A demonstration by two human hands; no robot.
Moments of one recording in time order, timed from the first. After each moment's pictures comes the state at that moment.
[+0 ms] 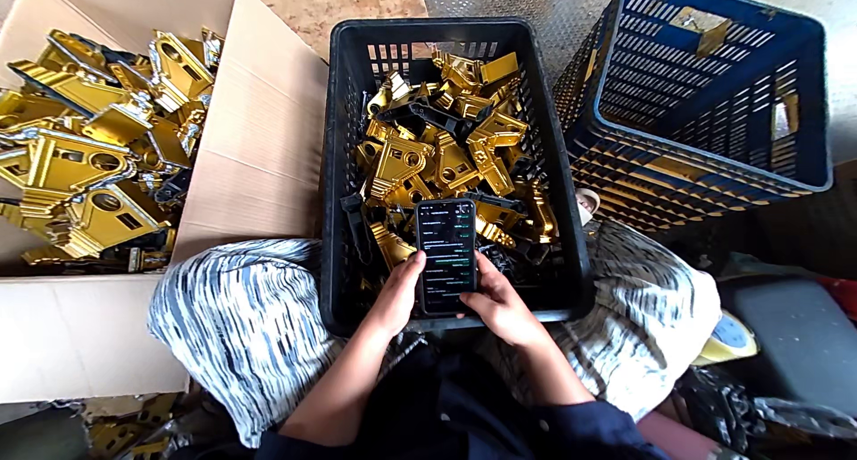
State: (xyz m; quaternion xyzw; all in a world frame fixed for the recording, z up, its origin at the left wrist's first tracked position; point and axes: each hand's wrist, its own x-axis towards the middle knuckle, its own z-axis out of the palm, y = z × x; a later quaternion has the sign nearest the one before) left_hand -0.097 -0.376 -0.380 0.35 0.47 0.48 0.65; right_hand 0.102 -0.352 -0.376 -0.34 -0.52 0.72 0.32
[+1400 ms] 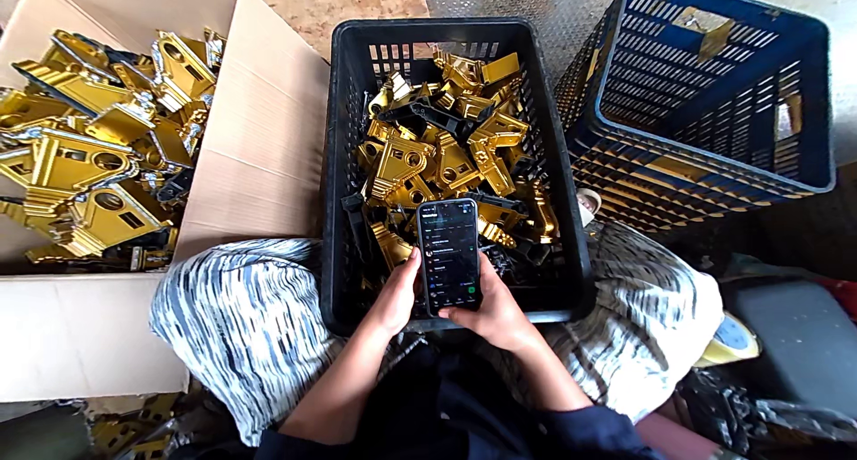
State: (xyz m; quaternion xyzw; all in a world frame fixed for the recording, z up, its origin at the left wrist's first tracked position) left_hand -0.098 -0.374 -0.379 0.34 0.47 0.47 0.66; right_hand 0.094 -0.357 -0.374 -0.40 -0.62 0.60 0.31
